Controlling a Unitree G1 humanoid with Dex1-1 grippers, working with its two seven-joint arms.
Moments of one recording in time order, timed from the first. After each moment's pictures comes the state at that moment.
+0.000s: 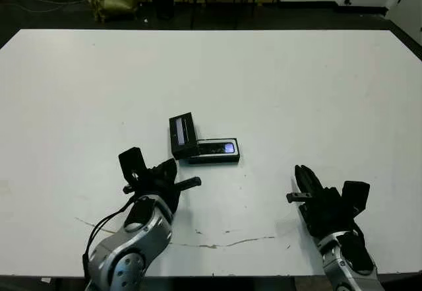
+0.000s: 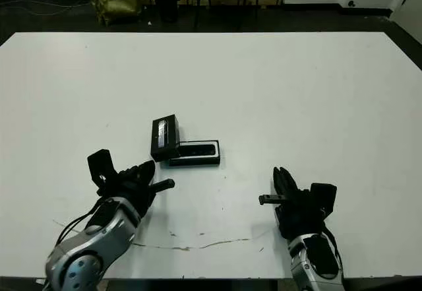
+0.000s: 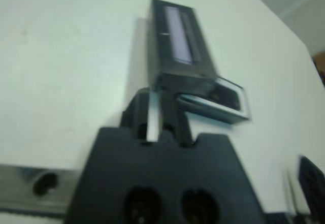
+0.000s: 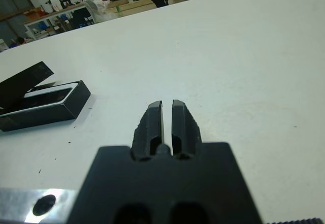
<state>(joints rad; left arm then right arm) 0.08 -0.05 -0.17 -0.60 -0.68 0.86 0.54 0.28 -0.09 -0.03 -0.30 0.25 0.17 0.15</state>
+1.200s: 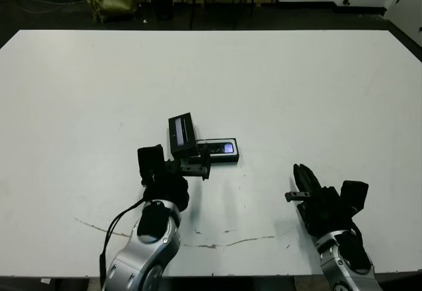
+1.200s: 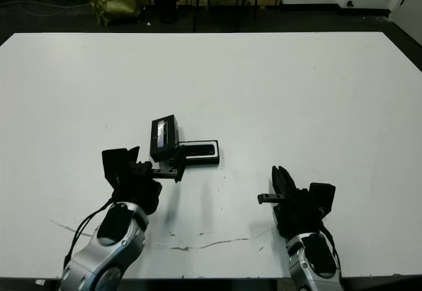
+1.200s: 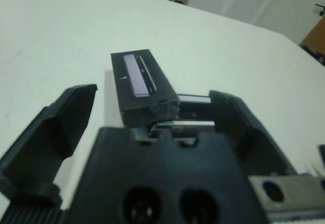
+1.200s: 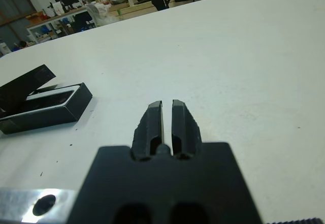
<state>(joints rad) 0.08 -0.05 -0.30 -0.41 -0.18 0.51 0.27 0.27 -0.09 -0.02 -0.29 0.25 0.17 0.14</state>
